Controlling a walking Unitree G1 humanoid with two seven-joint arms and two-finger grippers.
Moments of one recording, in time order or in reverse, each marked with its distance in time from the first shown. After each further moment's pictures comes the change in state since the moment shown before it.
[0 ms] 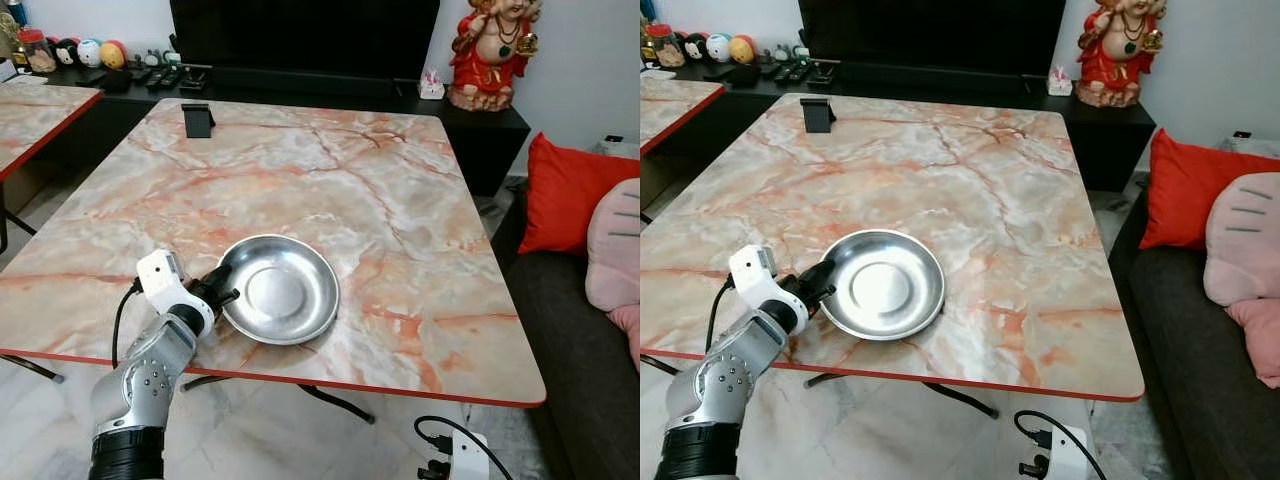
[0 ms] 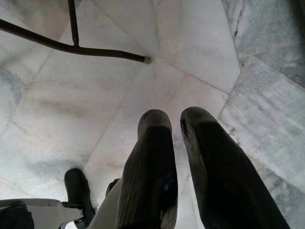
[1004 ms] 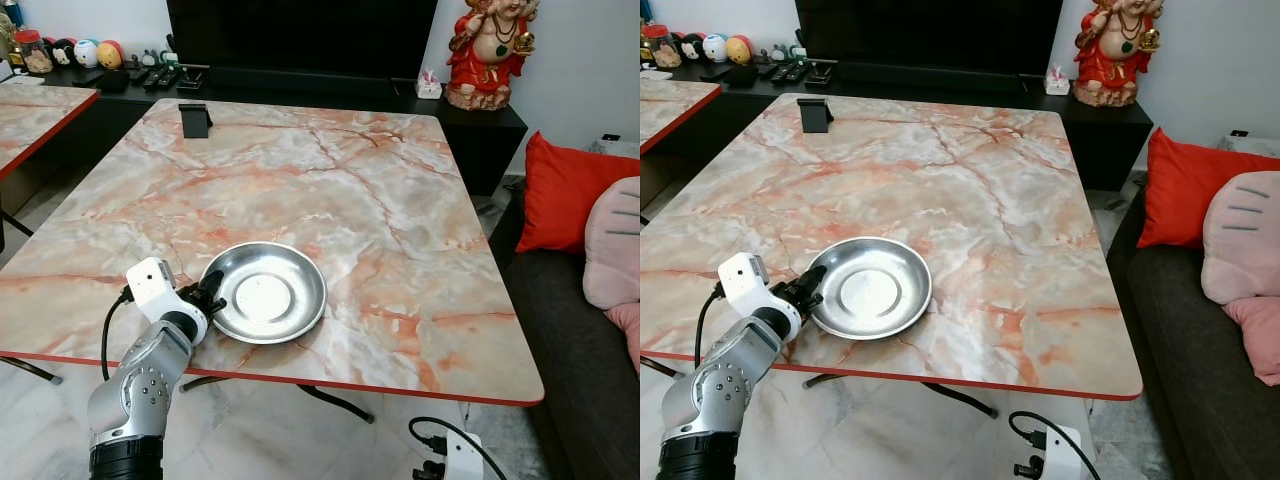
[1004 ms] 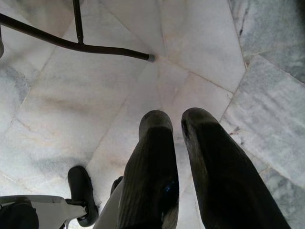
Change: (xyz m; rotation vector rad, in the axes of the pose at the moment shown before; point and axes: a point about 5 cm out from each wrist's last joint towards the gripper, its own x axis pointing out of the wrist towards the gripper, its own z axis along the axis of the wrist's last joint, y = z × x) left arm -0.004 0.008 -0.006 0.023 0.011 0.090; right arm 0.000 0.006 -0.002 -0.007 0.007 0.011
